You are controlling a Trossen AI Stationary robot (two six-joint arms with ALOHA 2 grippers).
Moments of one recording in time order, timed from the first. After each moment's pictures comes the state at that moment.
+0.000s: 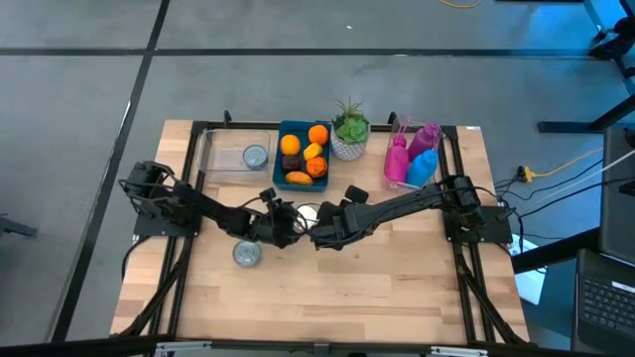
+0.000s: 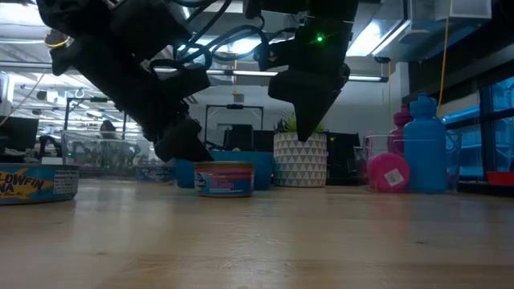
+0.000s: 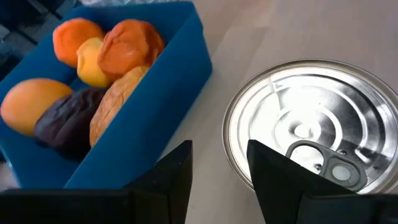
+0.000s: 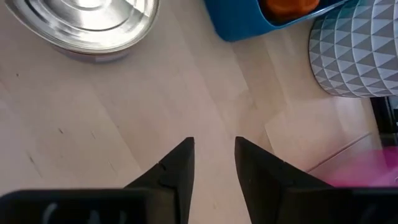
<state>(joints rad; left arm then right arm) -0.21 1.65 0.66 0.01 -0.76 -0.36 0.25 2.07 1.66 -1.16 0.57 0.65</state>
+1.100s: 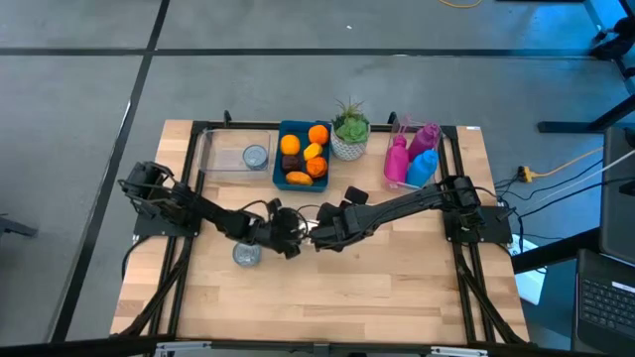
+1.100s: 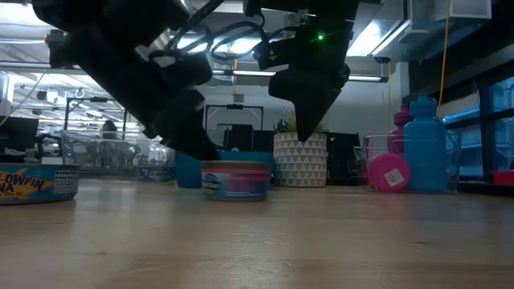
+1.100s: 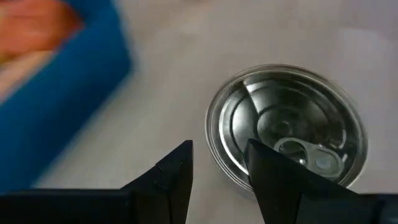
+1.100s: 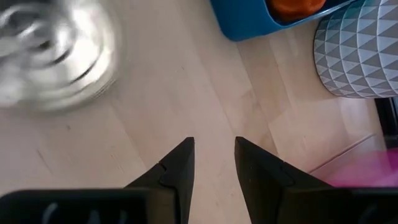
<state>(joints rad) -0.27 1.73 0.66 0.08 -0.55 -0.51 0.25 2.07 1.66 -1.15 0.56 0.64</state>
